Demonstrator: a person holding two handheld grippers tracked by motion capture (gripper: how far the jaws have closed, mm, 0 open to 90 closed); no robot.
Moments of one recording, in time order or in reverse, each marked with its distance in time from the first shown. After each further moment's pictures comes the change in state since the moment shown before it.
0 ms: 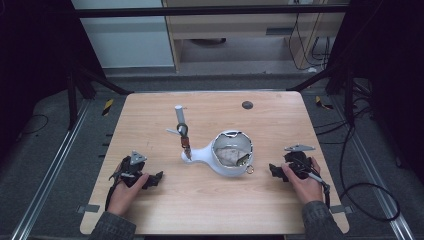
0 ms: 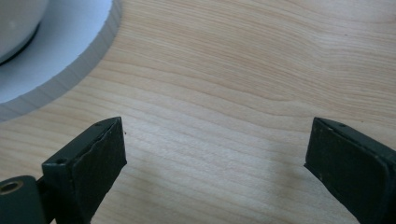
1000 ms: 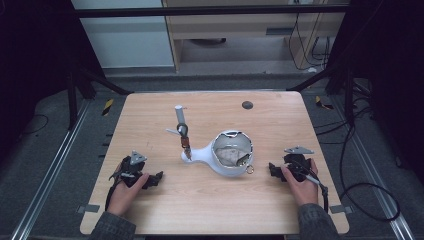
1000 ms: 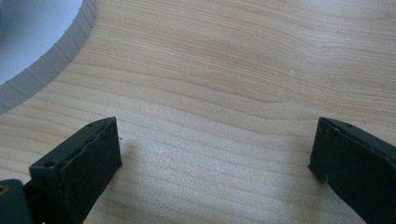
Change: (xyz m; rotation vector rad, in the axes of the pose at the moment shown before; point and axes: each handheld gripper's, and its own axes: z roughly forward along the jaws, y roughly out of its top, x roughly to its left) left arm -0.001 0.000 0.000 -0.003 -0.002 -0.006; right arm -0.002 -0.011 0.017 -0.059 -0.054 0.019
